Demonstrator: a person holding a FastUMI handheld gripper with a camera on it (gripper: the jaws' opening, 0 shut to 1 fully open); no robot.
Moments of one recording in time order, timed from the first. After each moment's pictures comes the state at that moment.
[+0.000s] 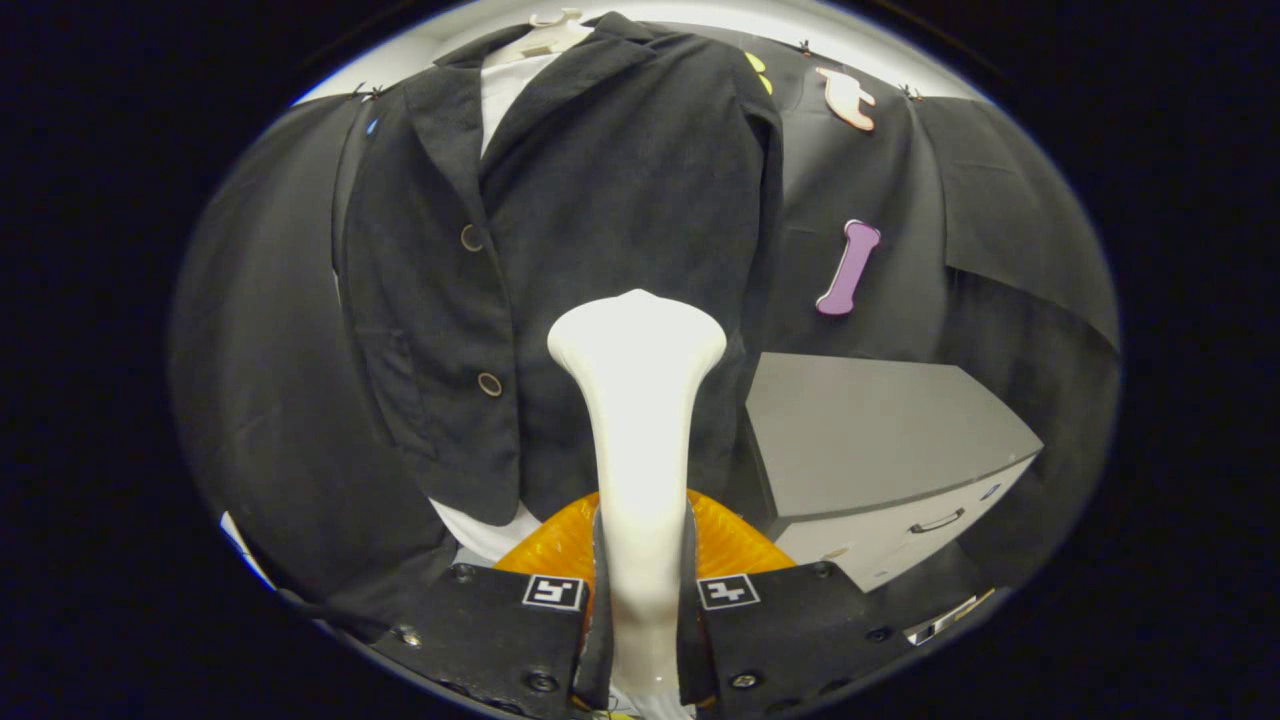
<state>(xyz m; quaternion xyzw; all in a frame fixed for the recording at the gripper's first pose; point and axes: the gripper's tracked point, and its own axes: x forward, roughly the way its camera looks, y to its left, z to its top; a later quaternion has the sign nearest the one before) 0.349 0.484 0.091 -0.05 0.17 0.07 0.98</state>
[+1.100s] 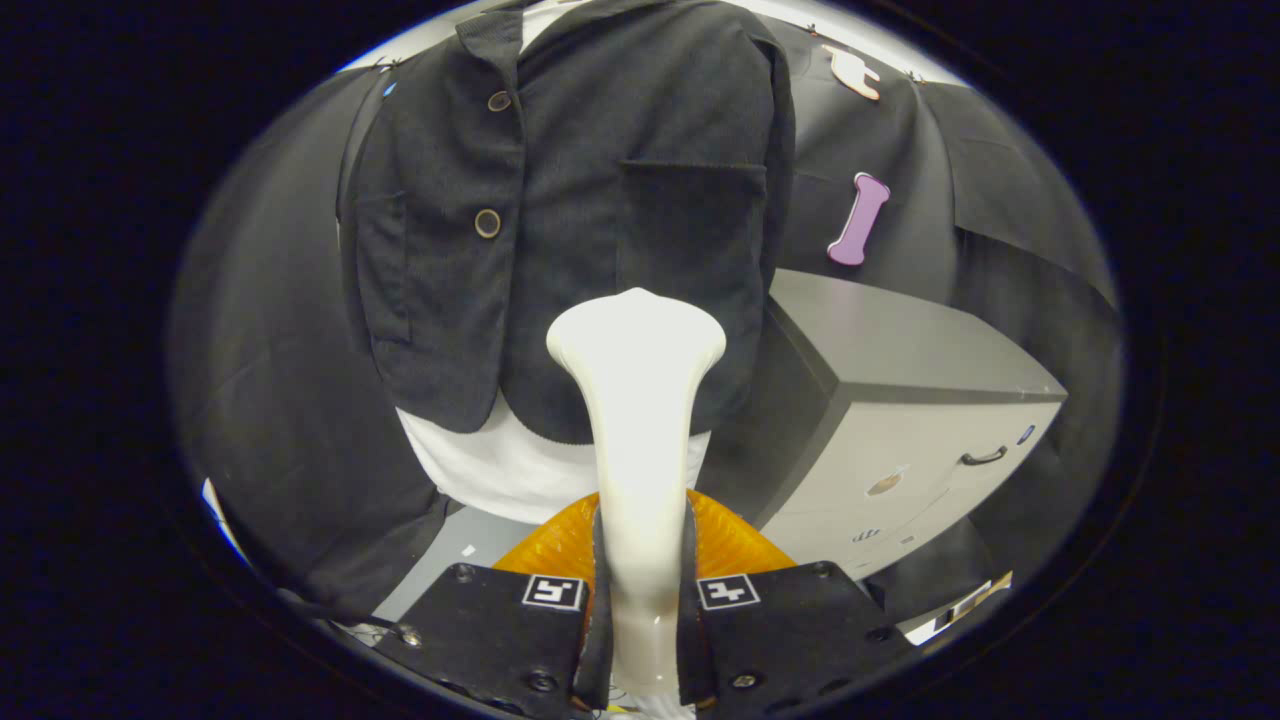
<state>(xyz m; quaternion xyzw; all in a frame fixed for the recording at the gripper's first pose) 0.347 0.480 -0.030 -0.06 0.22 0.07 0.97</state>
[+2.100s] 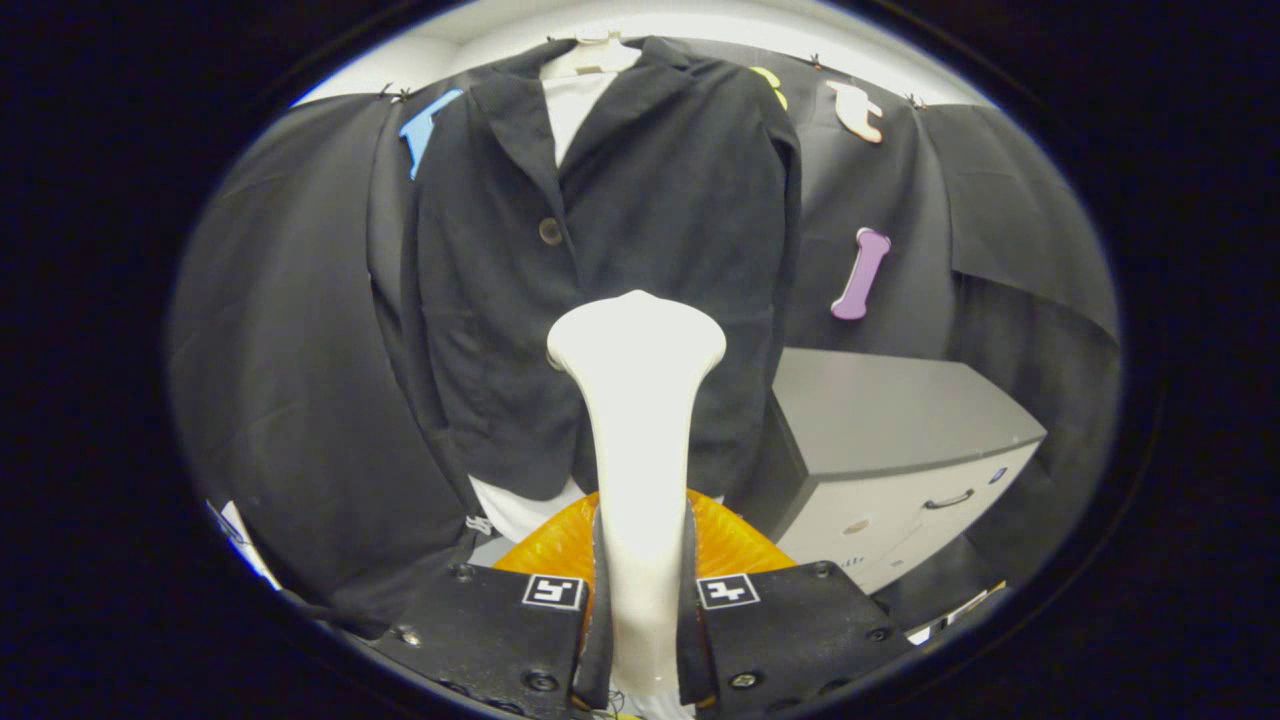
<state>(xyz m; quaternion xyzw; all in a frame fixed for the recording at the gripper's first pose) 0.287 0.523 0.110 -0.04 0.14 0.10 0.98</state>
